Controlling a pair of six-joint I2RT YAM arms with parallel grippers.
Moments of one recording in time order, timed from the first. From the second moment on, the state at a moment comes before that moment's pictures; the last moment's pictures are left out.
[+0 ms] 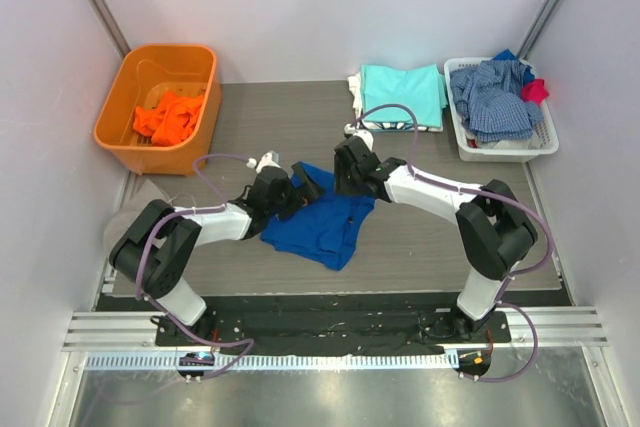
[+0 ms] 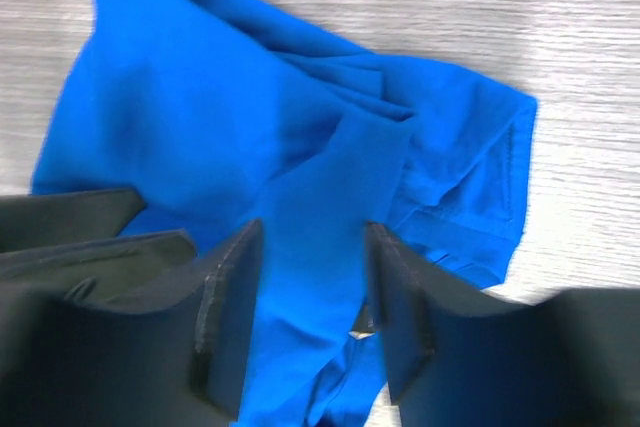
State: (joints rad) left arm -0.59 1.61 0.67 0.33 -0.03 -0.99; right arm 0.69 1.74 1.17 -0.31 0.21 0.58
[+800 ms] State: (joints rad) left arm -0.60 1.62 0.67 0.35 -0.02 -1.01; right arm 0.67 1.59 0.92 -0.38 0.28 0.60
